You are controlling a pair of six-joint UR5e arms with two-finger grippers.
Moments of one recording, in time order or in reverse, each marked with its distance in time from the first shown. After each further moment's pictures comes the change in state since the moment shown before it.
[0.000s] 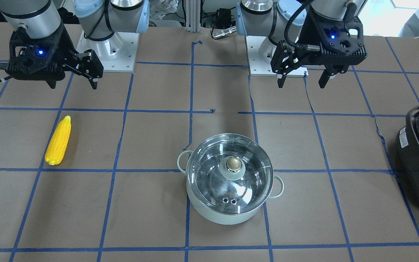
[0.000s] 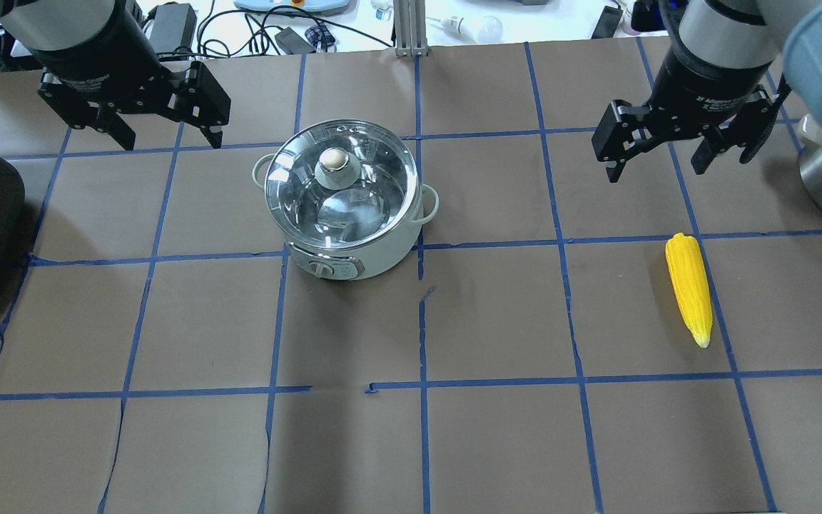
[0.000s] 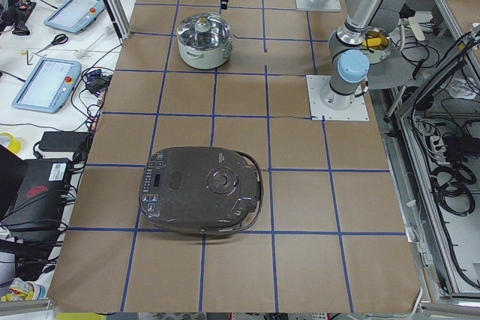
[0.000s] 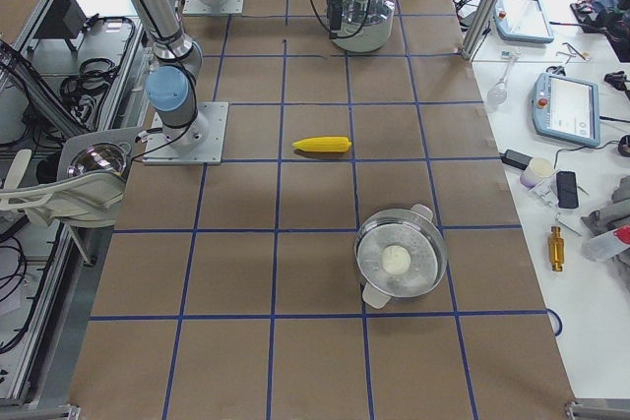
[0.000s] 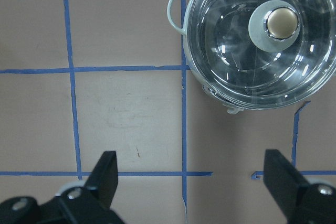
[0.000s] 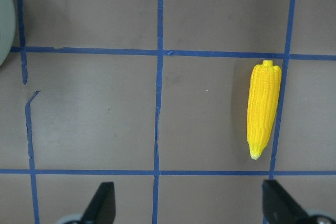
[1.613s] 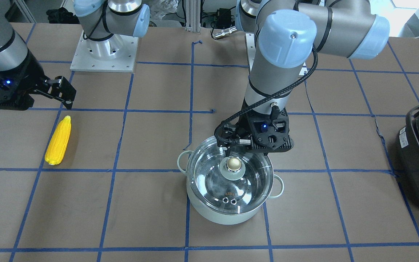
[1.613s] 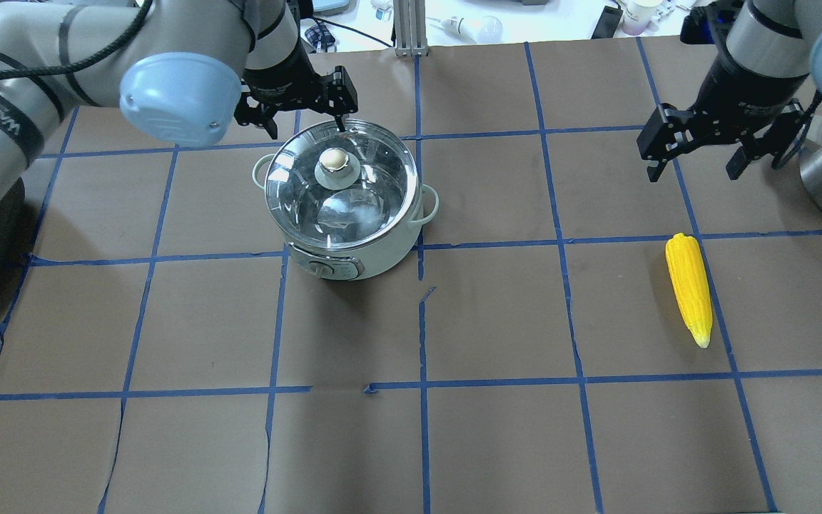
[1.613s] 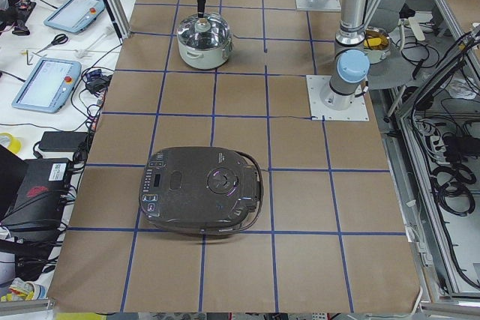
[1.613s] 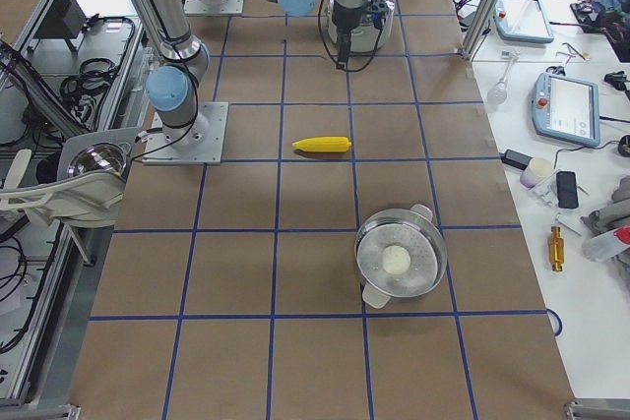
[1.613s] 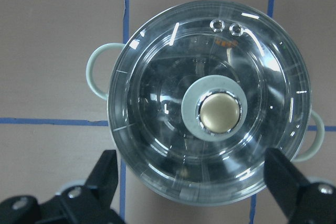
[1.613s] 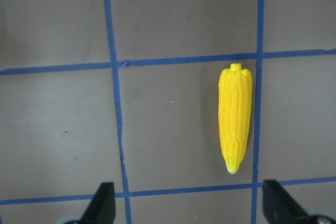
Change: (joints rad) left arm -0.164 -0.320 0.012 0.358 -0.033 -0.229; right arm -0.178 0.070 0.091 -0.119 0.011 -0.078
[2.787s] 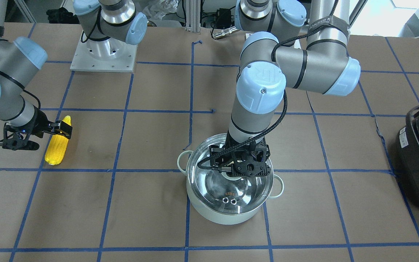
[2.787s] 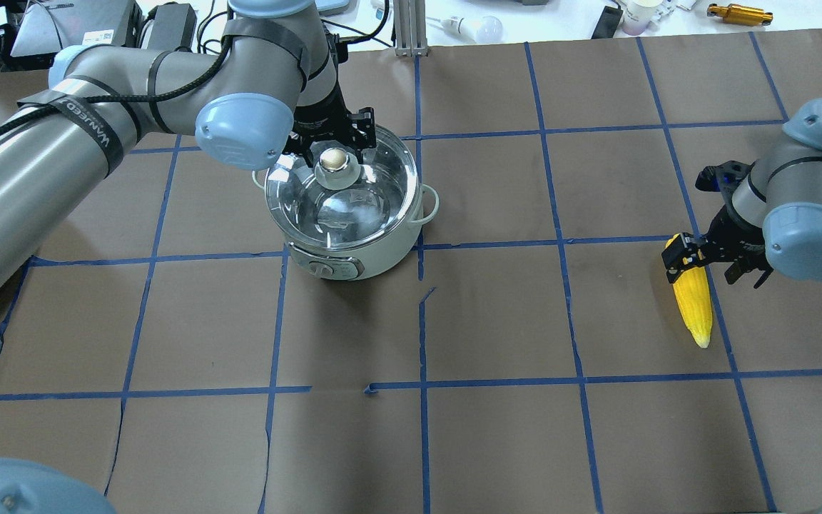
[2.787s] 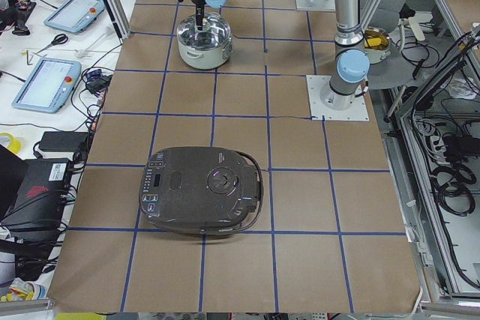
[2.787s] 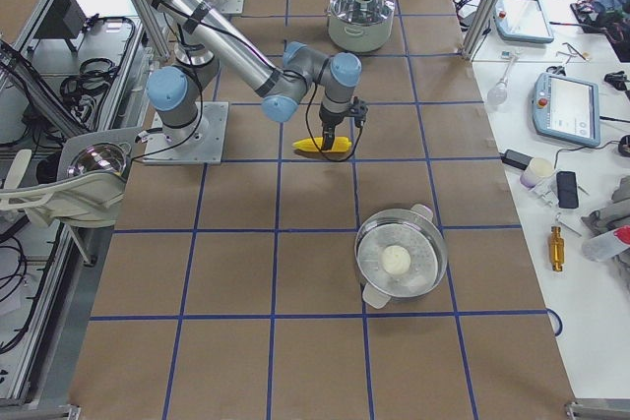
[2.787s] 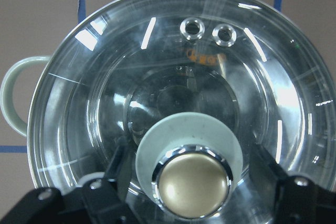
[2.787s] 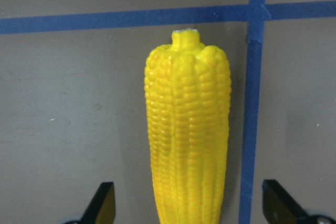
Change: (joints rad) left arm -0.017 -0.095 -0.024 0.057 0.003 0.012; right arm -0.216 0.188 0.397 -0.503 0.007 -0.236
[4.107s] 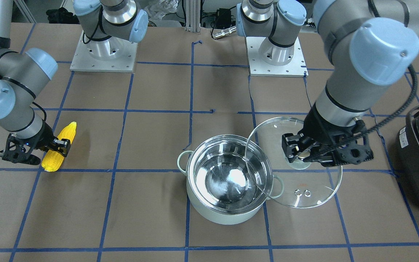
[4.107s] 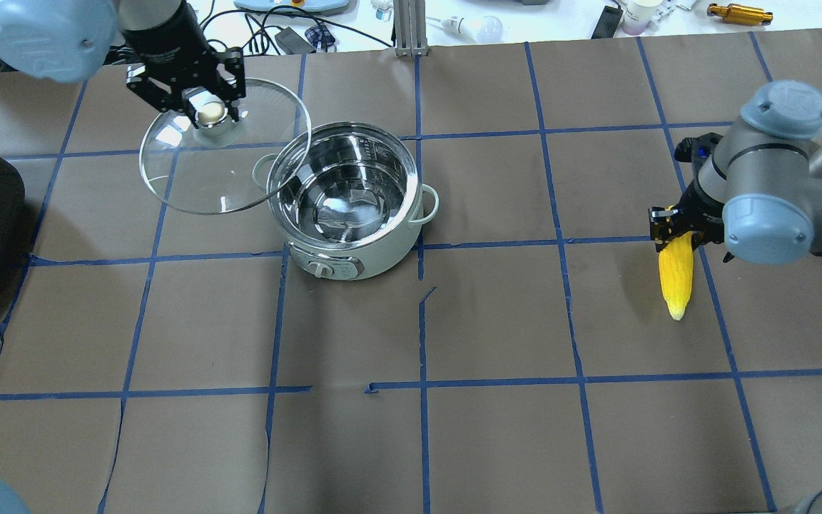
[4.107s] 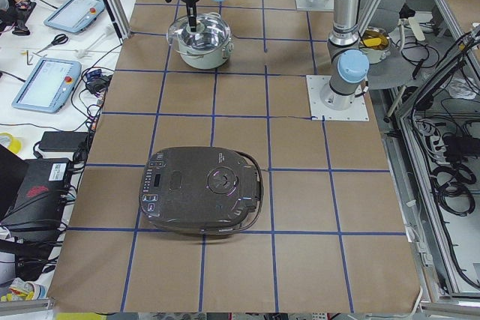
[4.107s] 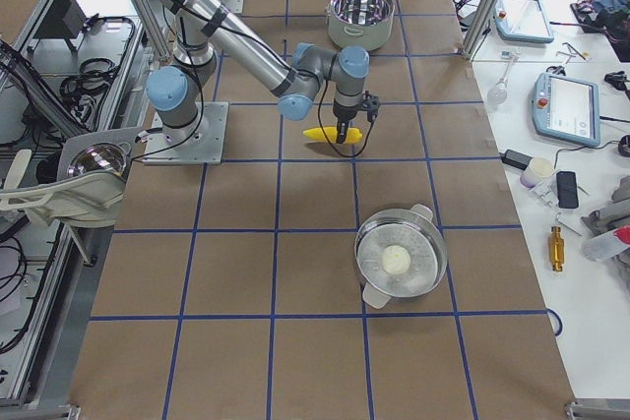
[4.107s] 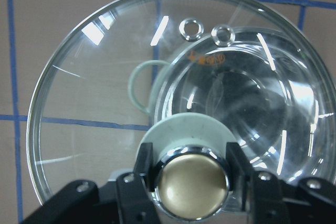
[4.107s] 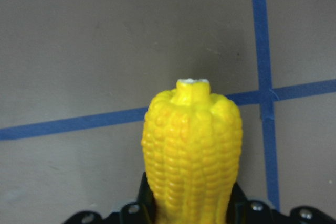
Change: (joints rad) left arm 0.272 0.108 0.096 -0.254 0.005 0.120; right arm 0.142 0.041 -0.097 -0.095 -0.014 0.247
